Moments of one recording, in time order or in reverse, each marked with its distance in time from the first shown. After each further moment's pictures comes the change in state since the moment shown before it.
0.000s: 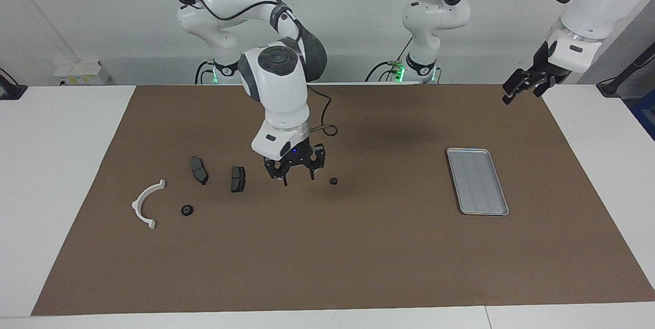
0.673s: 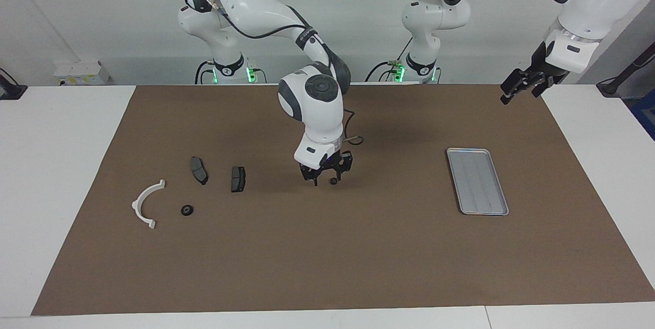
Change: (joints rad) left arm 0.000 0.000 -0.002 0.000 0.000 -0.001 0.000; right arm 0.113 0.061 0.001 -0.118 0.001 0.139 0.140
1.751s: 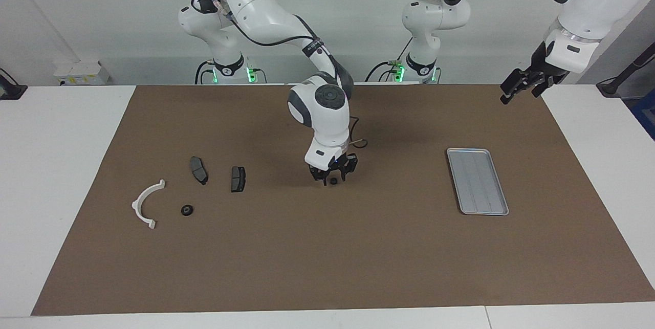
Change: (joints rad) left arm 0.000 0.000 0.000 0.000 0.000 0.000 0.000; right arm 0.018 0.007 -0.001 -0.100 0.000 0.111 0.020
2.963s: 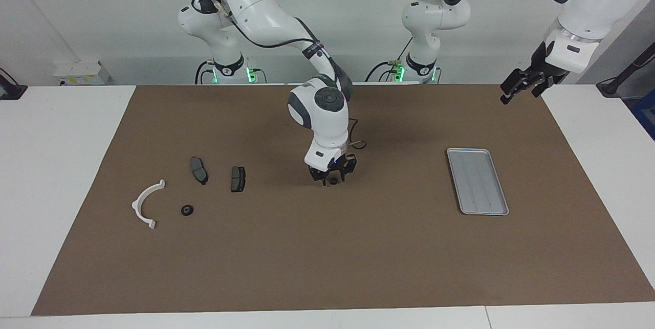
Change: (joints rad) left arm 0.000 0.000 0.000 0.000 0.000 0.000 0.000; right arm 0.001 0.003 0.000 -0.031 0.000 0.028 0.001
